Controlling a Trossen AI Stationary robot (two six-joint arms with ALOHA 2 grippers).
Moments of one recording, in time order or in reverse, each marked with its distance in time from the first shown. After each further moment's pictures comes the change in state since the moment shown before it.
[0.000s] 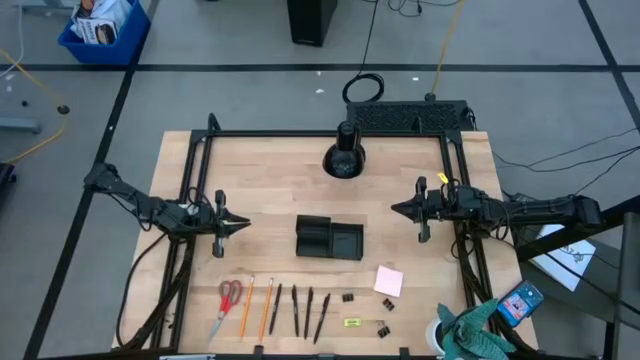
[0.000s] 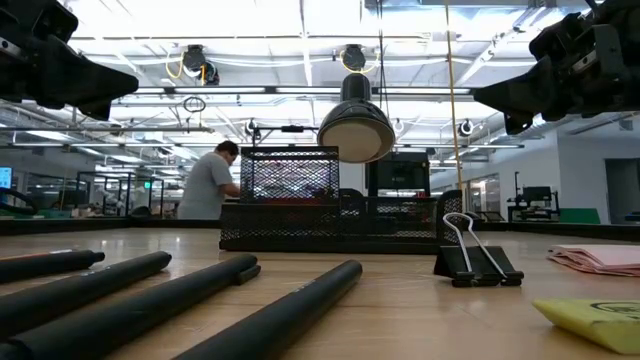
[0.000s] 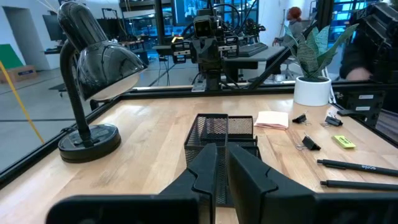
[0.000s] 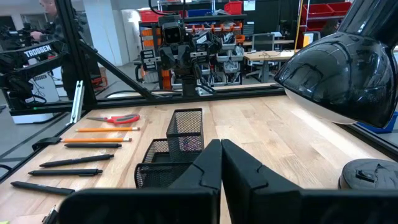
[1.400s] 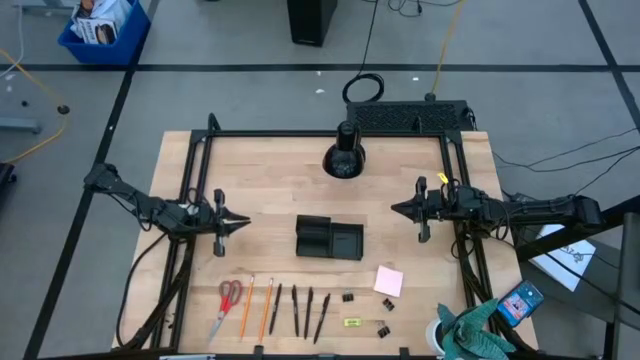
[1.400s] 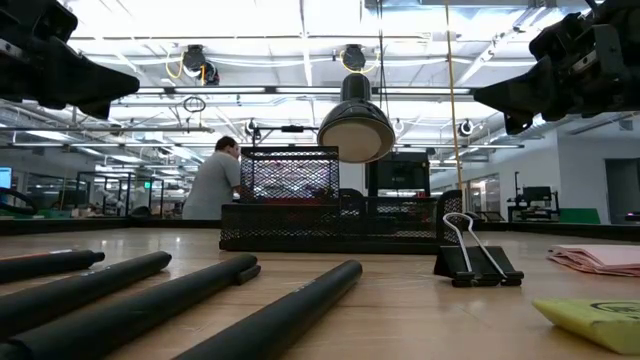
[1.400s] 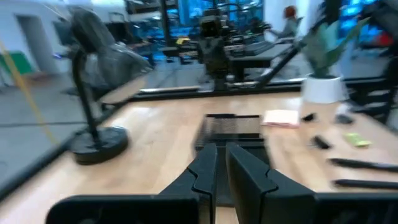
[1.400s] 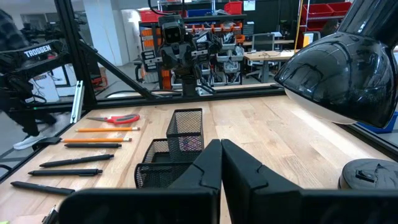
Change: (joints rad) left arm 0.002 0.000 0.000 0.005 -0.045 0.053; right arm 0.000 0.000 0.000 0.000 0.000 0.000
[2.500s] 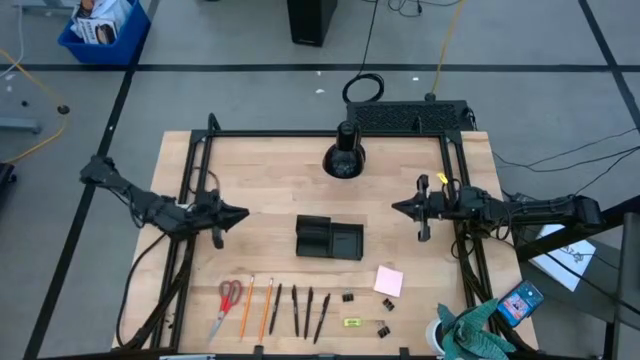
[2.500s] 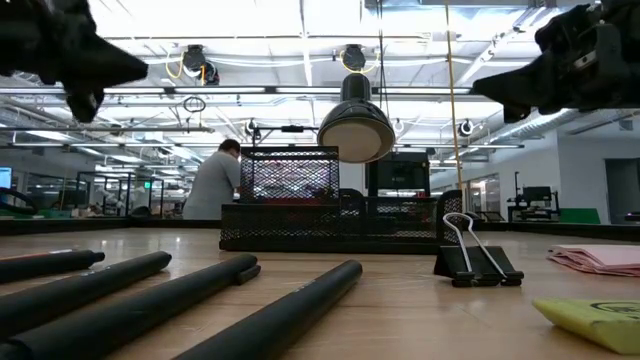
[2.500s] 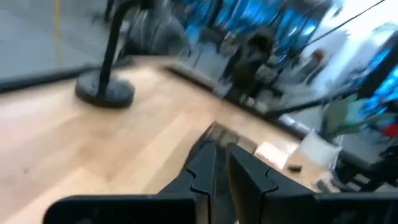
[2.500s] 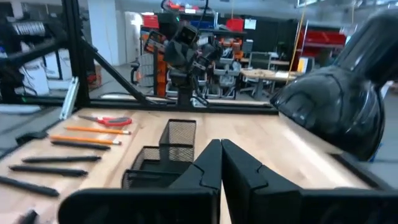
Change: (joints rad) left arm -0.053 0.169 0.197 -0.169 -0.168 -0.624; right arm 0.000 0.000 0.000 0.052 0.004 -0.131
